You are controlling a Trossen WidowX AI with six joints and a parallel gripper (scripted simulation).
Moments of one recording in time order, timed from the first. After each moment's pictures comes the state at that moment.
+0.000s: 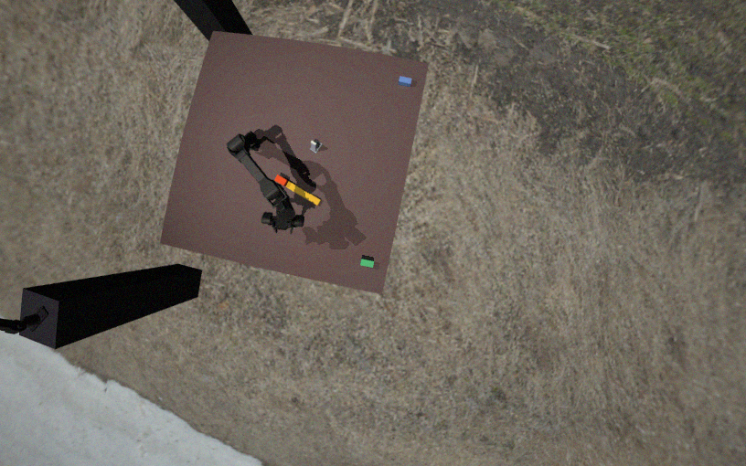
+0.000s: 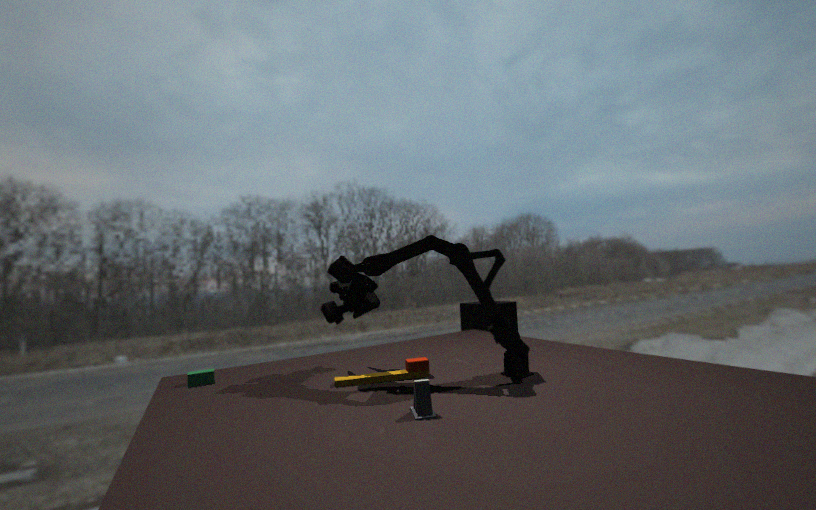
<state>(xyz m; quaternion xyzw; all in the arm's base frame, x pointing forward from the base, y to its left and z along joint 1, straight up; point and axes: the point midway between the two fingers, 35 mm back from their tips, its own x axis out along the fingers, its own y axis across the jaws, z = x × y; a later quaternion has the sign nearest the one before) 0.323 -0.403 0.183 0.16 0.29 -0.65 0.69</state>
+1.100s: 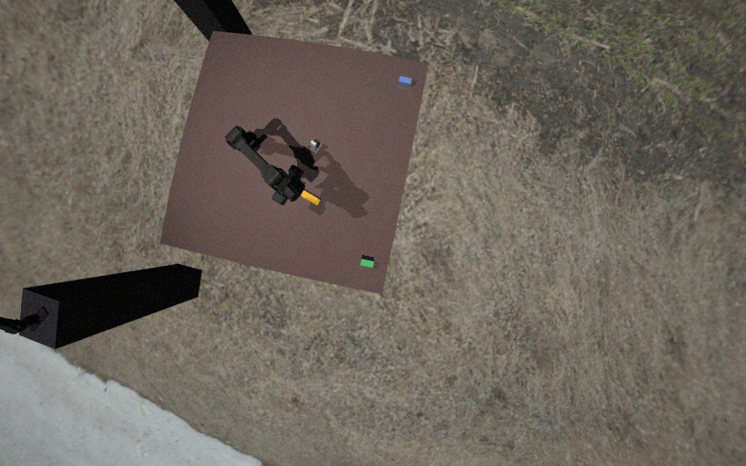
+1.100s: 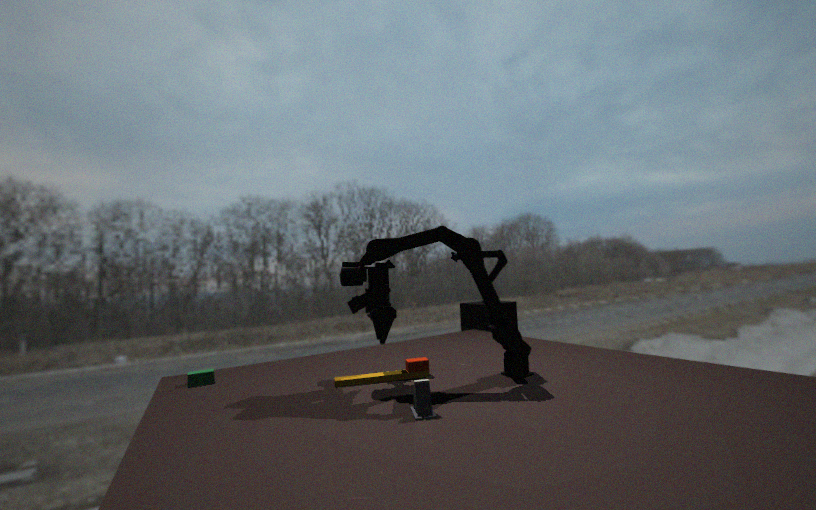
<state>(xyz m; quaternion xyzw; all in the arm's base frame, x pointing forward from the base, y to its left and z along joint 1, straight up) 0.308 -0.206 0.148 0.11 0.69 -0.13 0.71</state>
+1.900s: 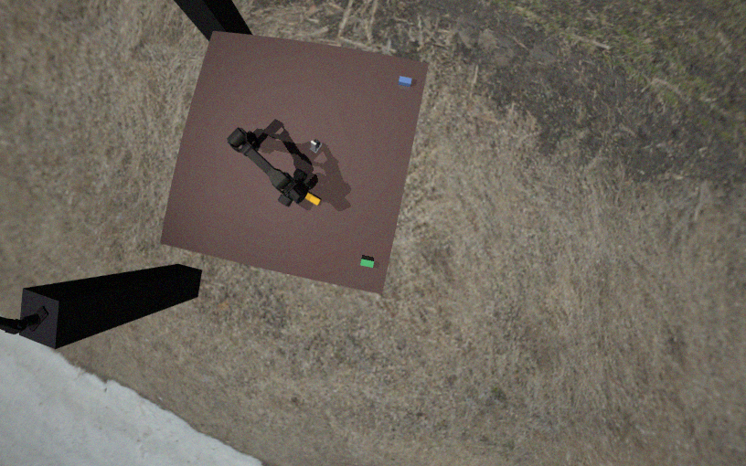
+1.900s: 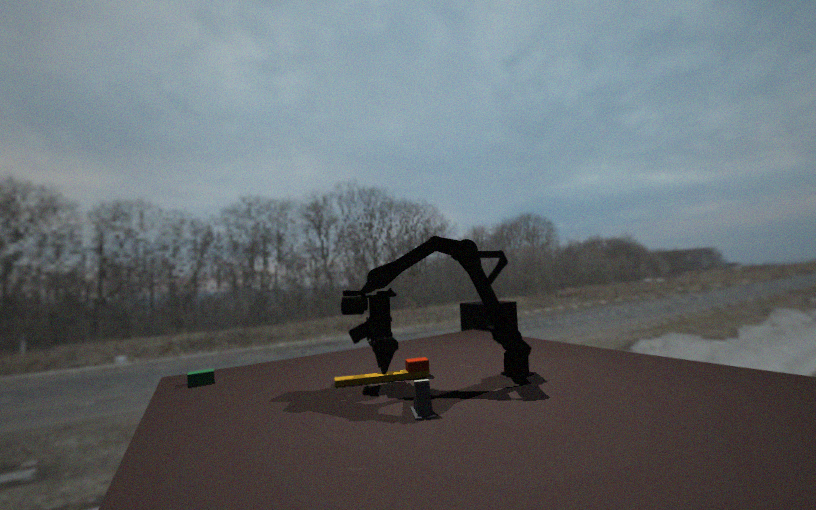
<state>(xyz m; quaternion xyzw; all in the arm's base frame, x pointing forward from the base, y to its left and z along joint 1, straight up) 0.310 -0.206 0.070 0.11 0.69 -0.12 0.71</state>
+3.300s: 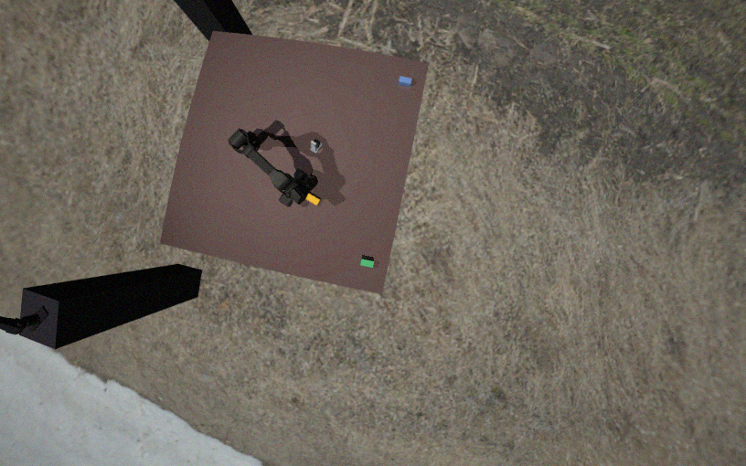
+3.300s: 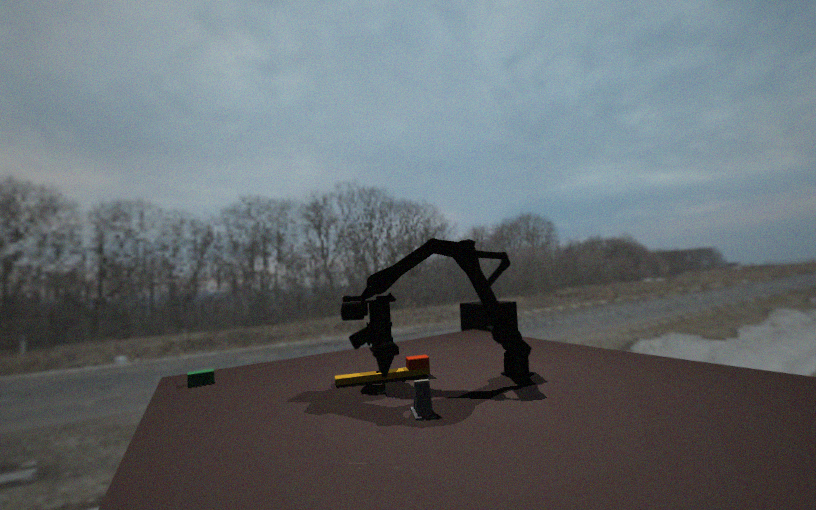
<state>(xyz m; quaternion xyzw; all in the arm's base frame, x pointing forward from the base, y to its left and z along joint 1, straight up) 0.308 -0.206 0.057 0.11 0.69 -0.12 0.70</state>
